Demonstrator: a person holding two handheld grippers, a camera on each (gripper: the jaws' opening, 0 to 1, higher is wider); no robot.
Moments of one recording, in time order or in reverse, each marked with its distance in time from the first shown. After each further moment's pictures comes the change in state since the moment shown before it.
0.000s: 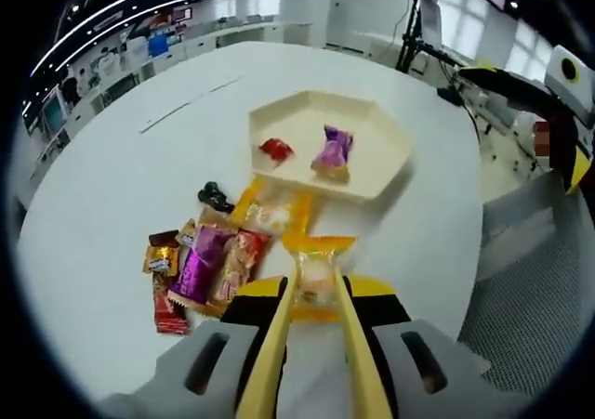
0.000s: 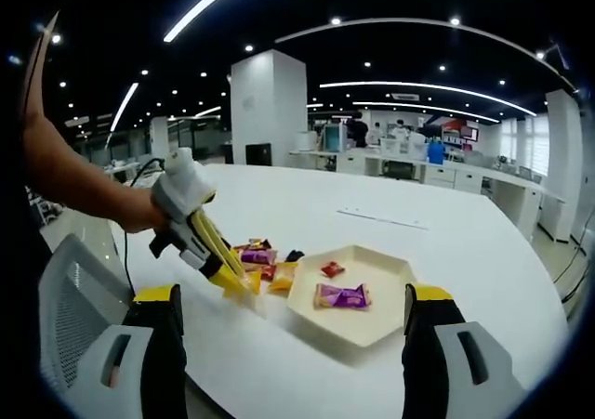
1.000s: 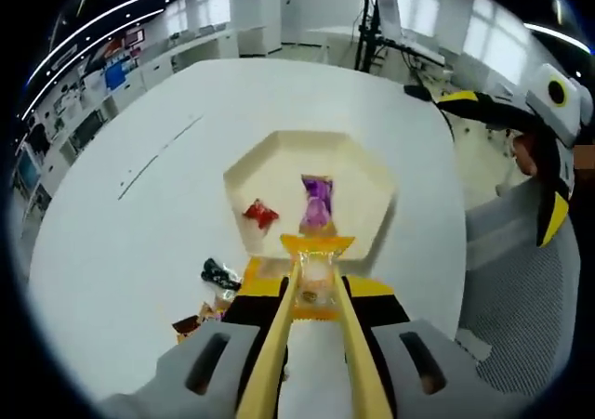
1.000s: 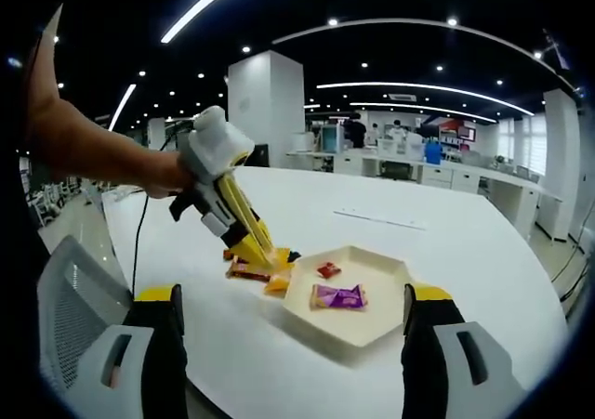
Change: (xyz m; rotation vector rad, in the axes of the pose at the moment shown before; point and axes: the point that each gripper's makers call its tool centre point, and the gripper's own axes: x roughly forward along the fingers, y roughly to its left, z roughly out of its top) left arm 0.000 0.003 0.073 0.115 0.004 -0.091; right arm -0.002 -0.006 0.001 0.002 -0.005 -0.025
